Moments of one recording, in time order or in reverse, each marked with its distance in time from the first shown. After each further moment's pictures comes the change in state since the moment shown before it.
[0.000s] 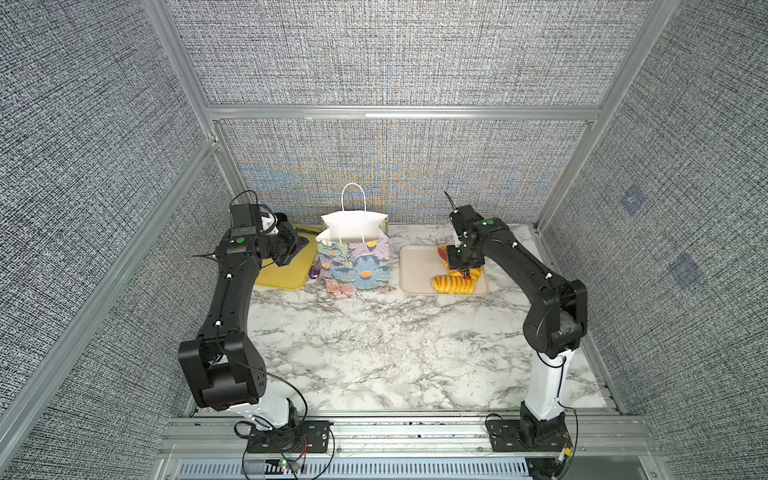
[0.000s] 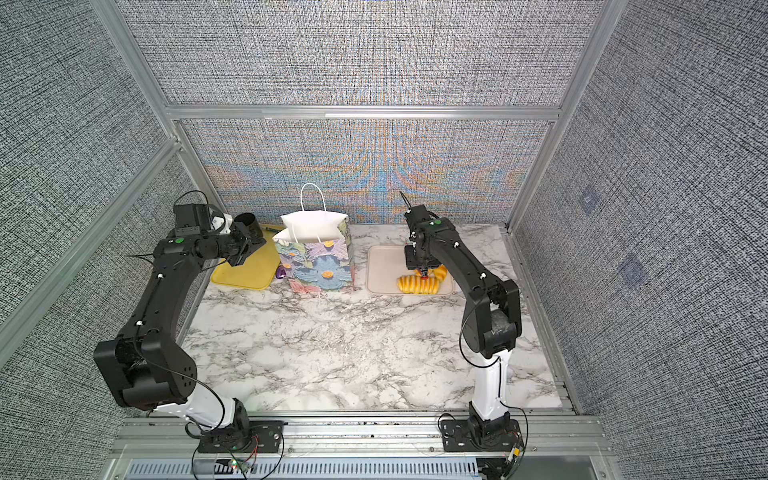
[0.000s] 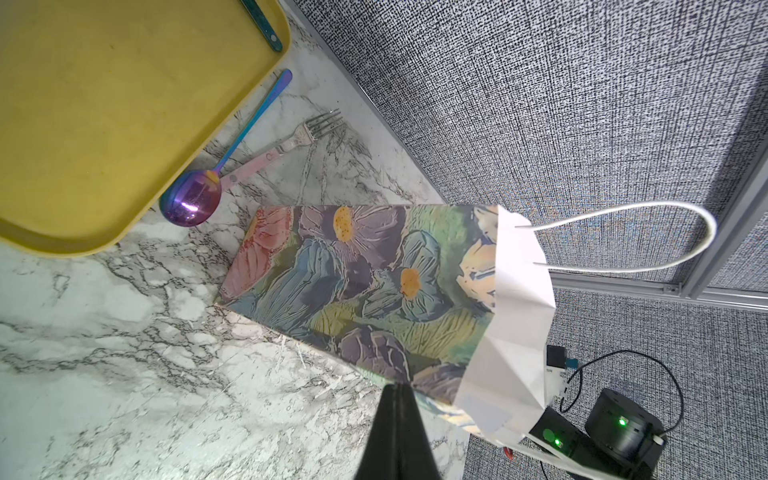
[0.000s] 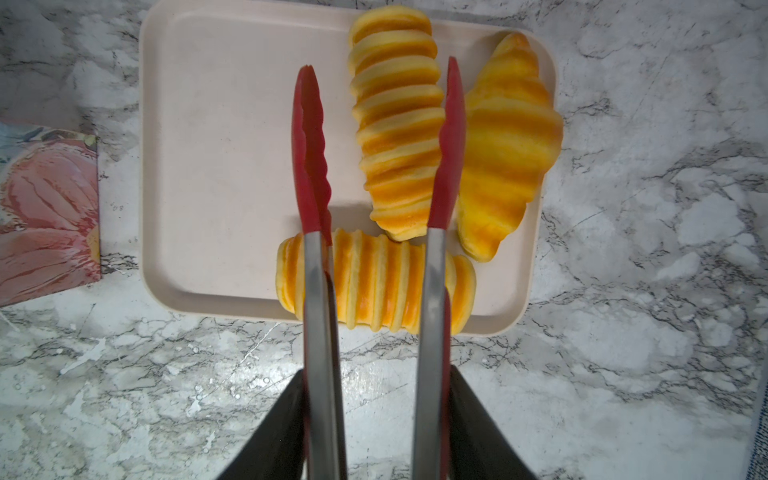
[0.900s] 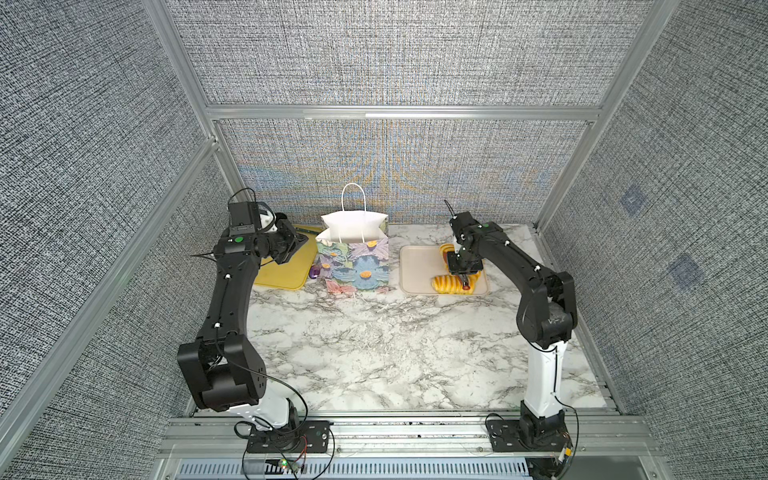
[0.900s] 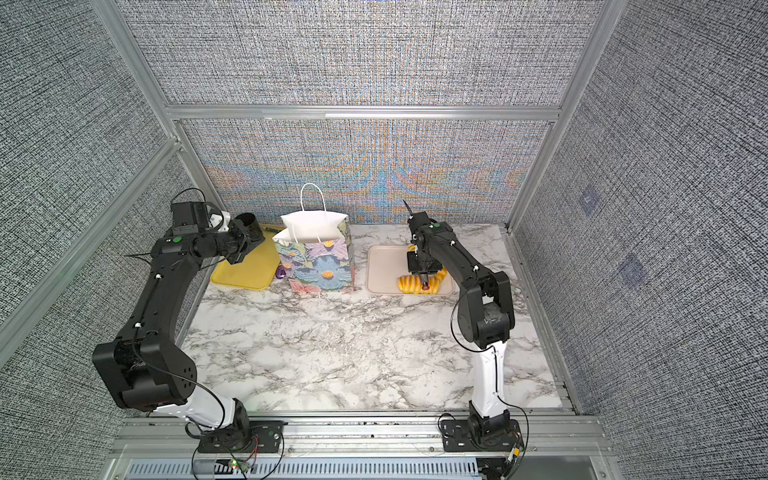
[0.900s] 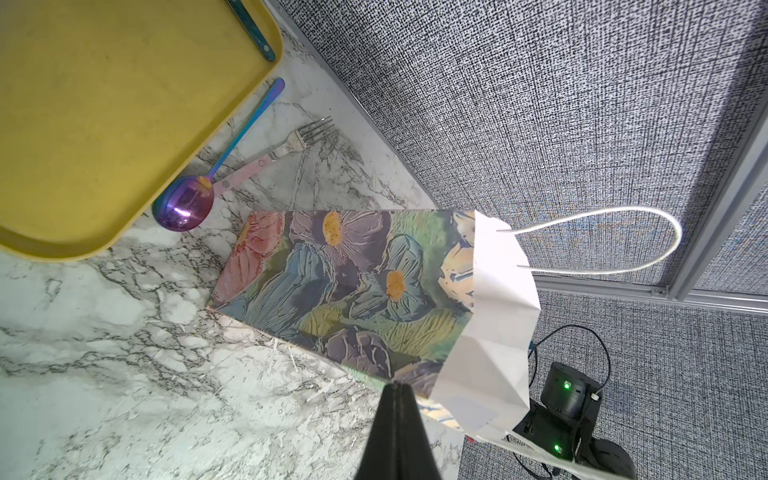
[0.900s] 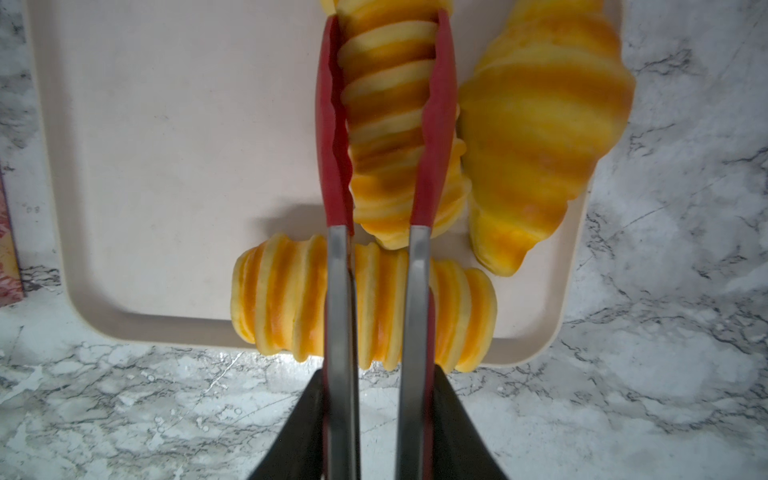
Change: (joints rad) left arm 0.001 -0.006 0.022 0.000 0.000 -0.018; right arm -0.038 0.095 -0.015 0.028 -0.056 -0.020
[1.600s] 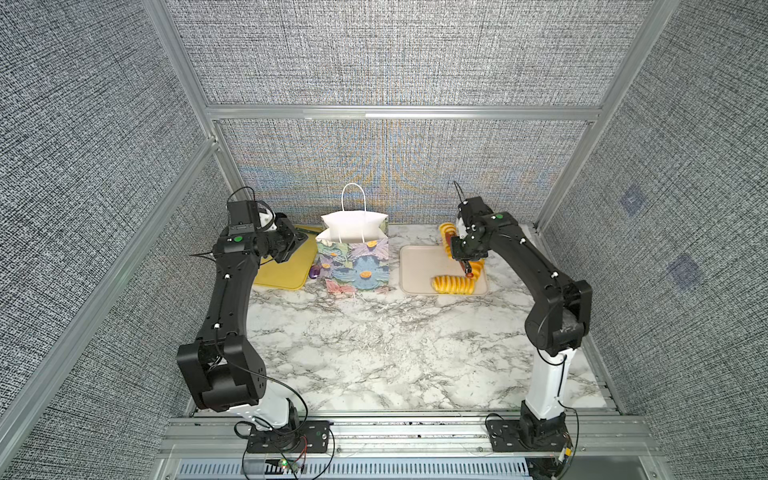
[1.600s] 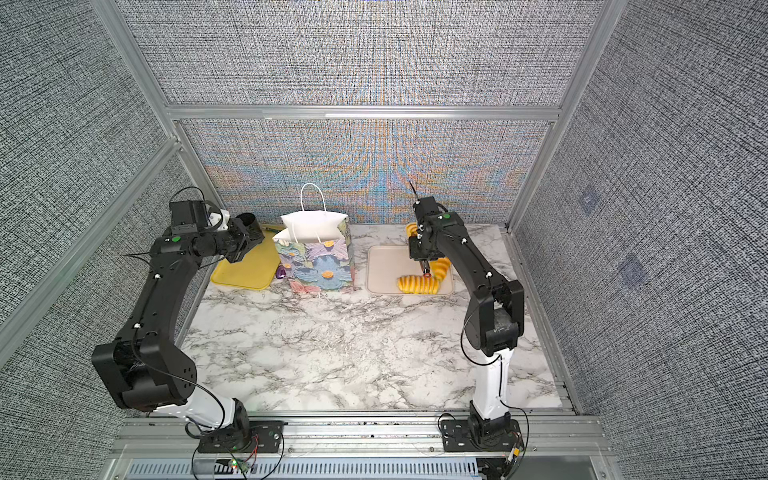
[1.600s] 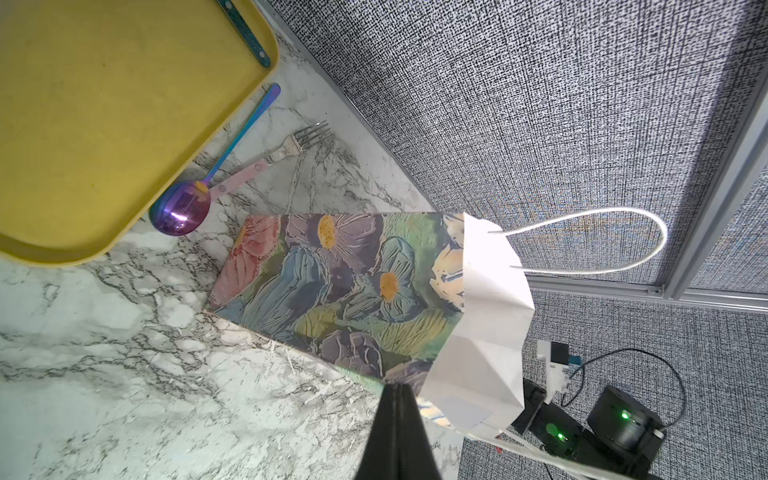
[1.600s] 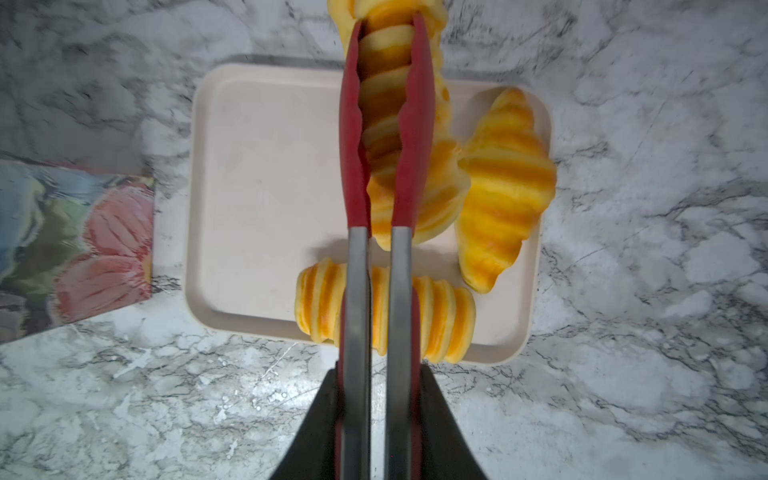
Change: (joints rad) left arm 0.000 -0.001 0.010 0.000 0.000 0.000; right arm -0.008 -0.104 0.105 -0.014 -0.026 -0.012
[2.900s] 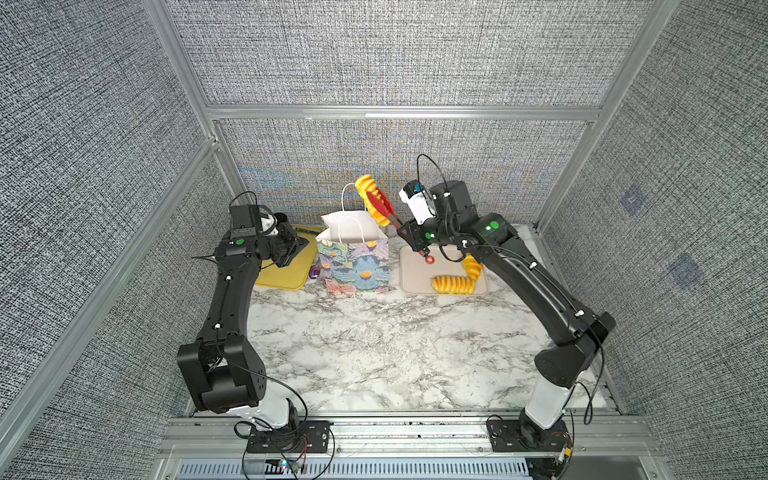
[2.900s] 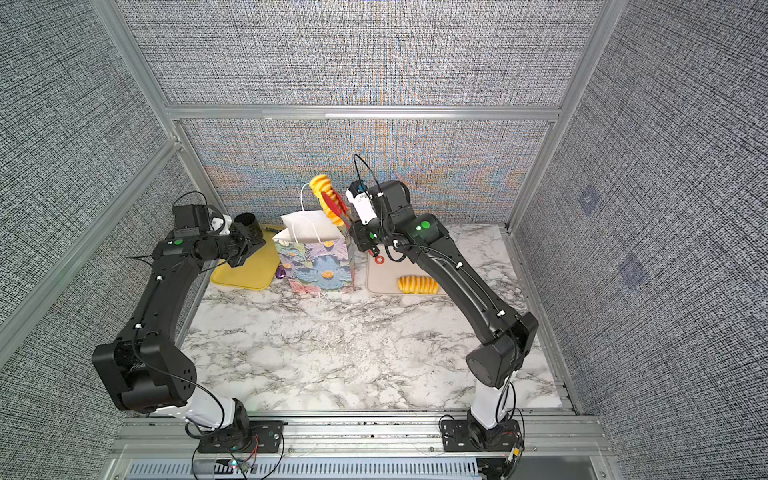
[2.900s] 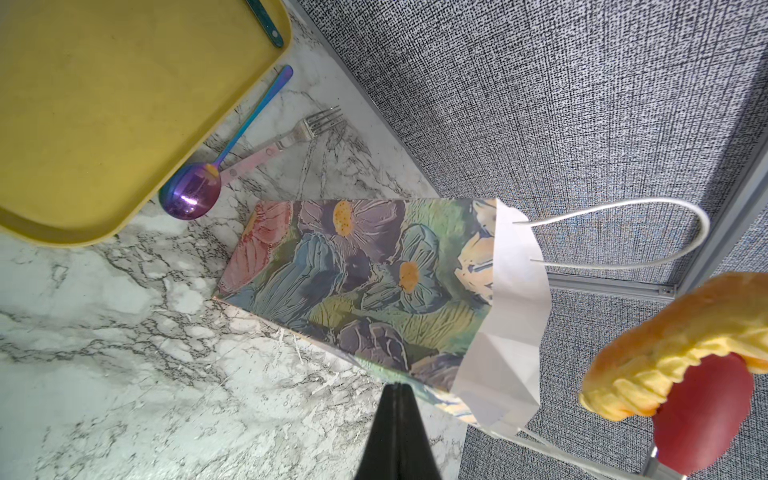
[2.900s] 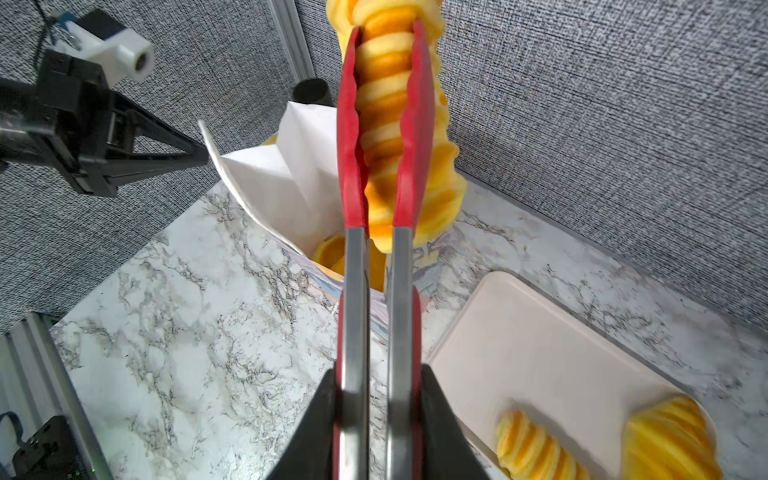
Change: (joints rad) left arm -0.001 -0.009 -0.045 0.000 0.000 0.003; right arm 0.353 -0.174 0.139 0.213 -0.154 -0.167
